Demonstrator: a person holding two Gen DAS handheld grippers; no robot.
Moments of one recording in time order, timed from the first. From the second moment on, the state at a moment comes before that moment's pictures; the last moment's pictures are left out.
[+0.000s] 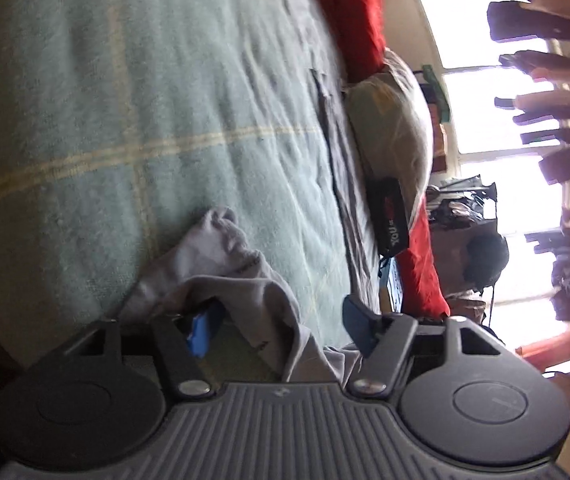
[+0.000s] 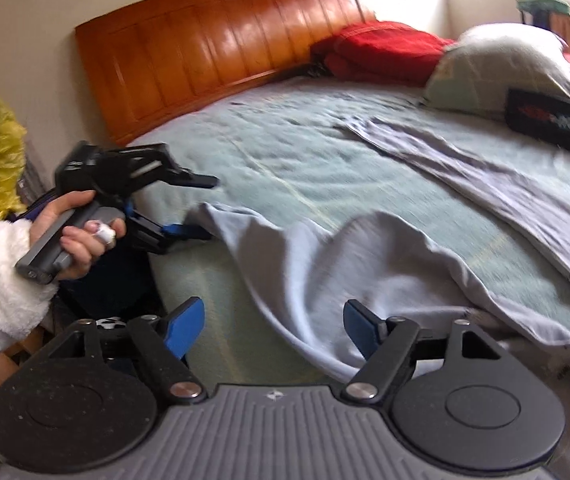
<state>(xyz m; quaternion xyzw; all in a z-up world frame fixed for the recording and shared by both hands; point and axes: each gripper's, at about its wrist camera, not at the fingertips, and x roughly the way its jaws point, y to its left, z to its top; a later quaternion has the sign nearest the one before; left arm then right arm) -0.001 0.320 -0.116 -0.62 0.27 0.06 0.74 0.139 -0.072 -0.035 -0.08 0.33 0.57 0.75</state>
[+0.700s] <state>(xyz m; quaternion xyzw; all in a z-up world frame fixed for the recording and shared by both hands) 0.024 0.305 -0.094 -0.54 0.30 0.12 0.77 0.139 -0.084 -0.054 -0.03 0.37 0.53 0.76</state>
